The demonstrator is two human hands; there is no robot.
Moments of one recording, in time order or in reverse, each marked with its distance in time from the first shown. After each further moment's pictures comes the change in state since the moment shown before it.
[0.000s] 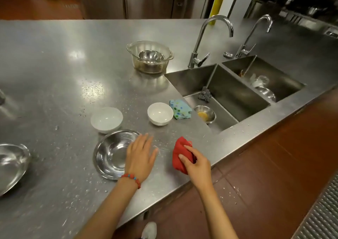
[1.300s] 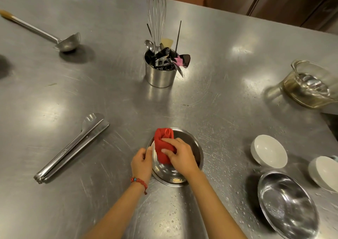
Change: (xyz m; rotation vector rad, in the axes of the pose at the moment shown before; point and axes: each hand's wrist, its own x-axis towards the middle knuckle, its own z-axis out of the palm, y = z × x) left_hand -0.117 -0.393 -0.196 -0.728 0.639 -0.993; right_hand -0.113 -0.200 0.479 -0.293 -0.913 -0.403
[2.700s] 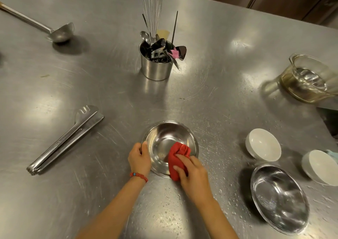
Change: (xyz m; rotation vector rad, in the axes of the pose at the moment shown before) left_hand -0.009 -0.002 0.012 0.007 0.130 0.073; right_hand -0.087 0.015 -0.017 -0.243 0.164 -0.015
